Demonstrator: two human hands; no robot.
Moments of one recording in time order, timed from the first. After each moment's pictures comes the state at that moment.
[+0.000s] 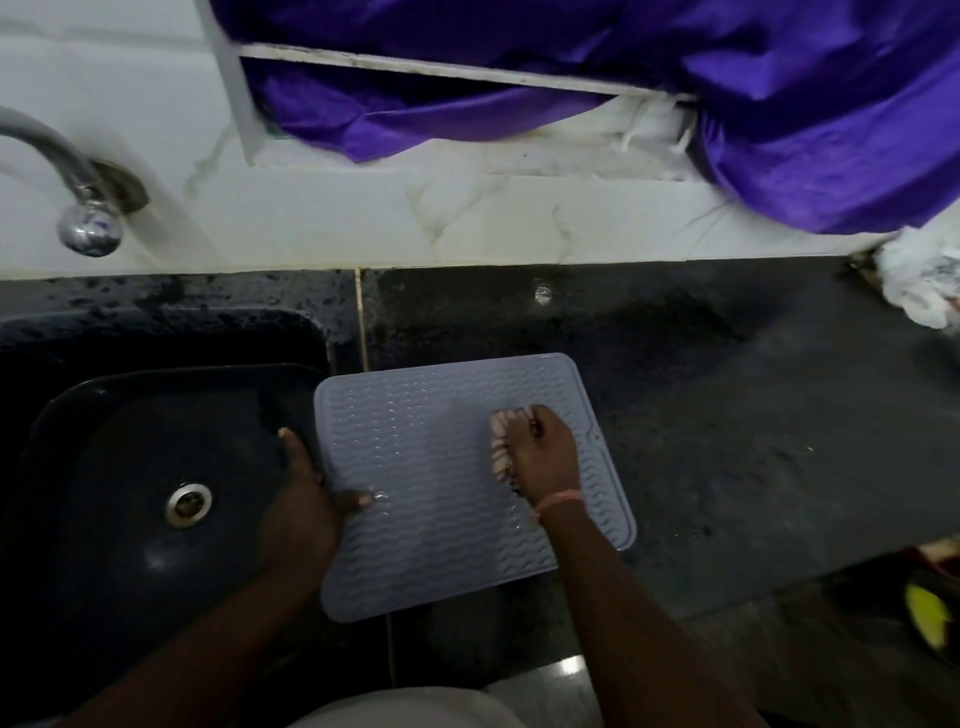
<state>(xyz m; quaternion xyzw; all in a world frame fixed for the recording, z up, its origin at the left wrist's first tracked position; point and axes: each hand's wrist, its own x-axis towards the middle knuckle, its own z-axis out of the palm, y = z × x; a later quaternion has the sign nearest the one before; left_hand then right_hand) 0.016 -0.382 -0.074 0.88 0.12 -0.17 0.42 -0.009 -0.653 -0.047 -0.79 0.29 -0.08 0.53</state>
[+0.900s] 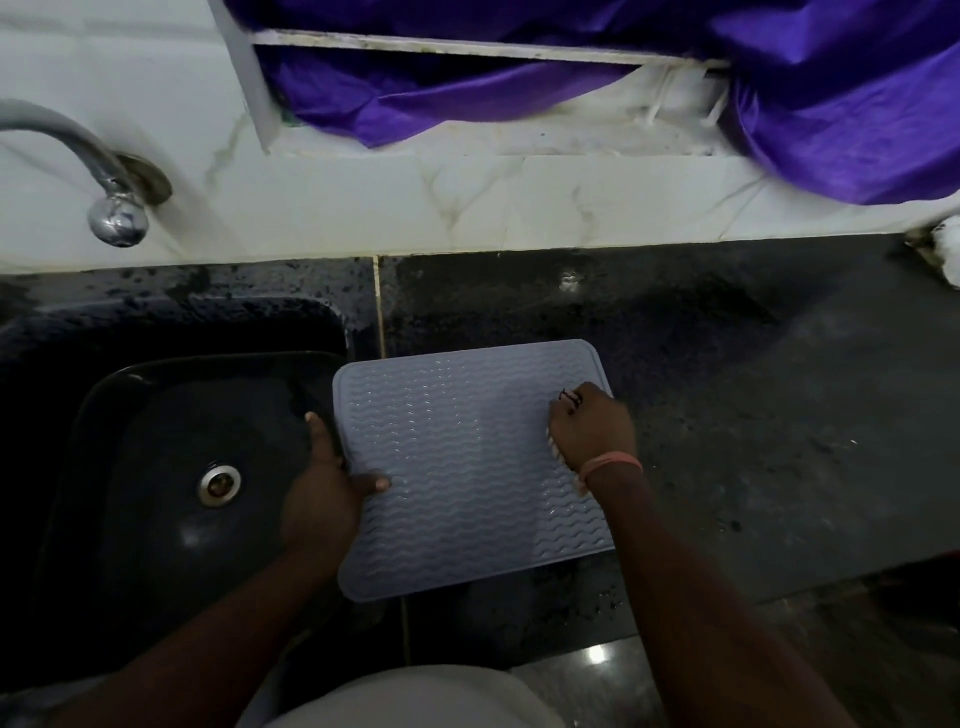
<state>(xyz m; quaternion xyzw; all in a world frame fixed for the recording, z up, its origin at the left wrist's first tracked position) 0.013 -0.385 -0.067 0.89 0.11 -0.16 0.42 0.006 -0.699 -0.035 -0.92 0.29 -0.02 0.28</state>
